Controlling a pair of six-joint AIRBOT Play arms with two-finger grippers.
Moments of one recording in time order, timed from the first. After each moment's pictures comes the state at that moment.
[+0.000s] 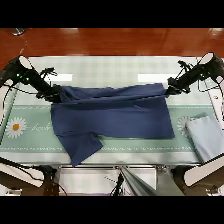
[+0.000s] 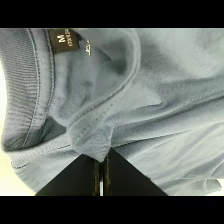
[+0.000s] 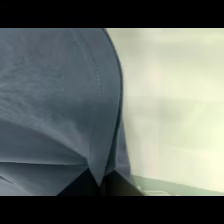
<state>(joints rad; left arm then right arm) 0.12 -1.75 1.45 1.28 -1.51 -1.40 -0.20 -1.85 1.59 -1.18 1.46 1.46</state>
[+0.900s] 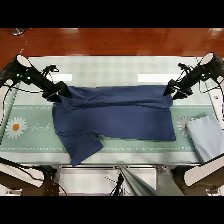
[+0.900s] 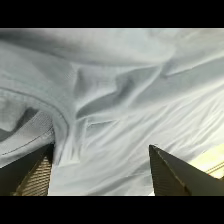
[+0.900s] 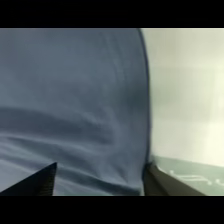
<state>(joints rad) 0.12 -1.75 1.45 1.07 -1.53 -1.42 -0.20 -1.84 1.59 -1.20 1.56 1.47</state>
